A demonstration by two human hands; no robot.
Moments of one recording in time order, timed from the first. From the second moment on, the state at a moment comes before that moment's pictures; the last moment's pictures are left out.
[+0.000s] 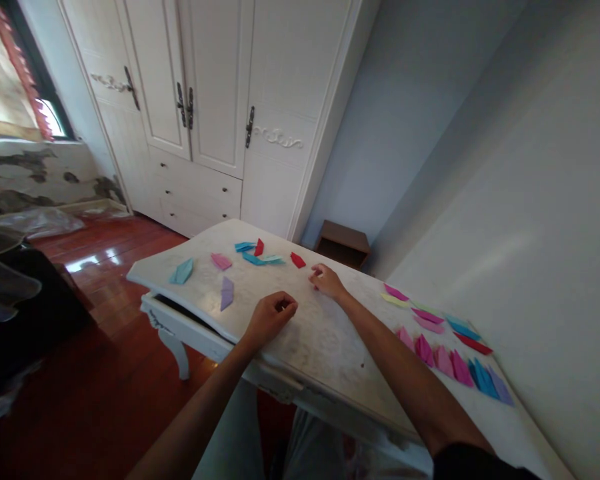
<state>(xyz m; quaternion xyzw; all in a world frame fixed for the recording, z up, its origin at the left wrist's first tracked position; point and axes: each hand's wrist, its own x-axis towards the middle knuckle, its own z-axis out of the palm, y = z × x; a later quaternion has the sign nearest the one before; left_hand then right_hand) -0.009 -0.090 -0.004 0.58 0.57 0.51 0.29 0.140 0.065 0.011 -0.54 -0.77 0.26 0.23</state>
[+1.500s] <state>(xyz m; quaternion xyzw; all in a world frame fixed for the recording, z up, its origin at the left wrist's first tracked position) -0.011 -0.099 0.008 0.61 0.43 0.51 0.42 0.171 -0.095 0.016 -0.40 -0.56 0.57 0.44</state>
